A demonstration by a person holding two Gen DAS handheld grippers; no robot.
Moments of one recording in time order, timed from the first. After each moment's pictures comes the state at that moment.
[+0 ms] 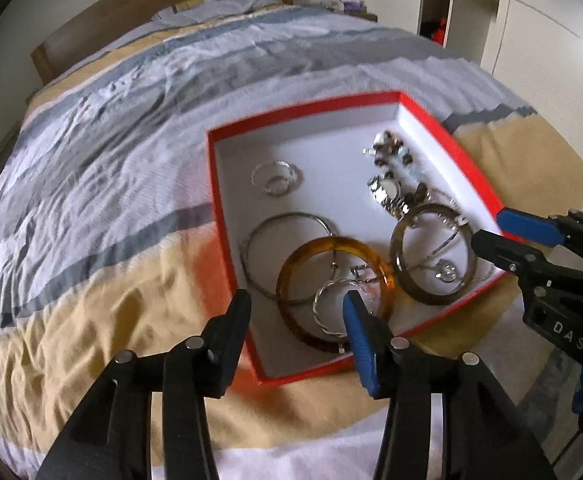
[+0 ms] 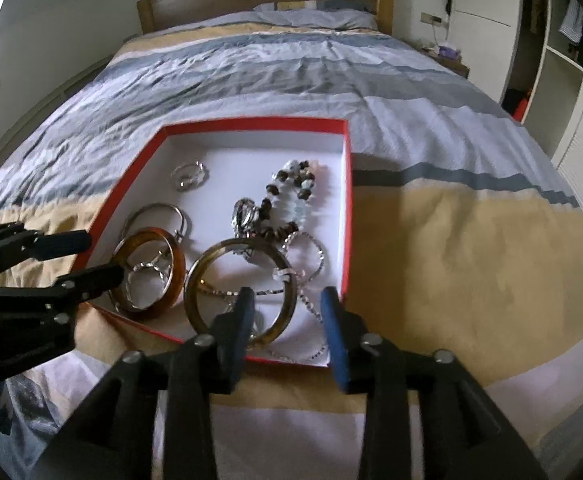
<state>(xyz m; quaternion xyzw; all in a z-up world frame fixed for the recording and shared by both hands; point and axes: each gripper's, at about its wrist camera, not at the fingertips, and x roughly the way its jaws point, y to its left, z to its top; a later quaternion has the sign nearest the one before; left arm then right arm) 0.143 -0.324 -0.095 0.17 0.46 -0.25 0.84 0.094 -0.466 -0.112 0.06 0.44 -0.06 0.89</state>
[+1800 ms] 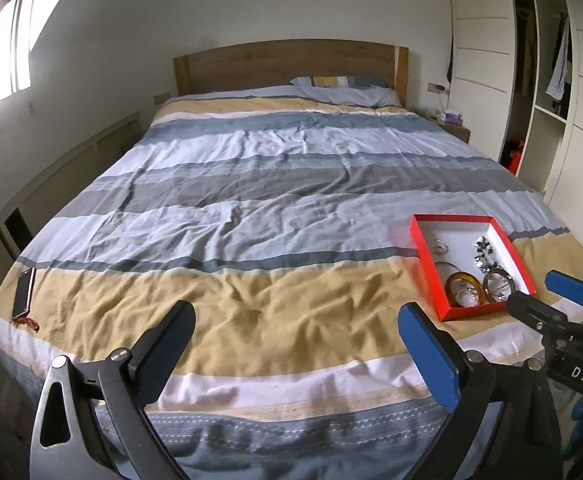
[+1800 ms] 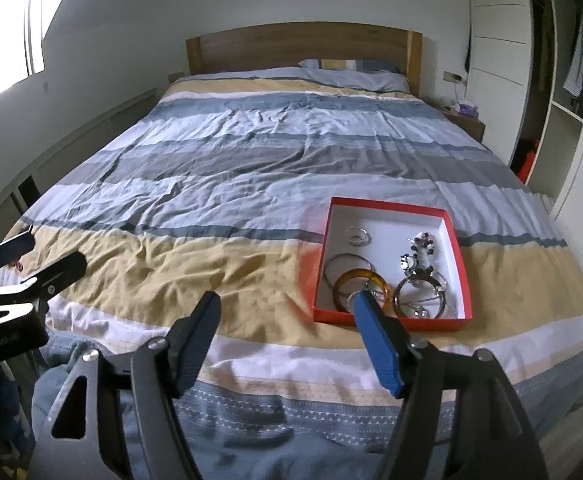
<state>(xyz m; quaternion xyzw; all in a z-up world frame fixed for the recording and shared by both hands) 0.055 -0.066 0.029 0.06 0.33 -0.11 0.93 0.029 -0.262 0.010 0.04 0.36 -0.04 0.93</state>
